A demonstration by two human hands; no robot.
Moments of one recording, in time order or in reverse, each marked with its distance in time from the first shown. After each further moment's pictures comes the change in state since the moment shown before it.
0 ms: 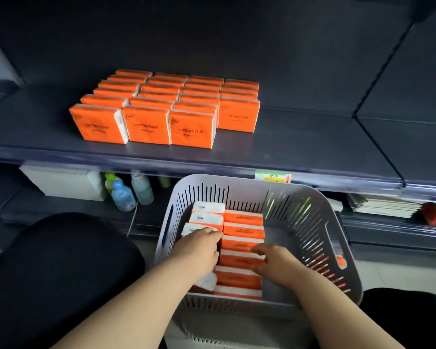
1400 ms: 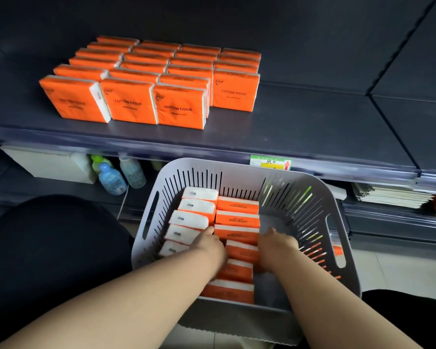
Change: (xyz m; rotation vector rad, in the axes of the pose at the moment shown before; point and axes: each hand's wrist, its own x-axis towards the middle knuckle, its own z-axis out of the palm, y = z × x) left_hand 0.048 0.040 0.050 0.872 -0.541 0.215; right_hand 0.034 0.001 -0.003 -0.668 -0.083 0.176
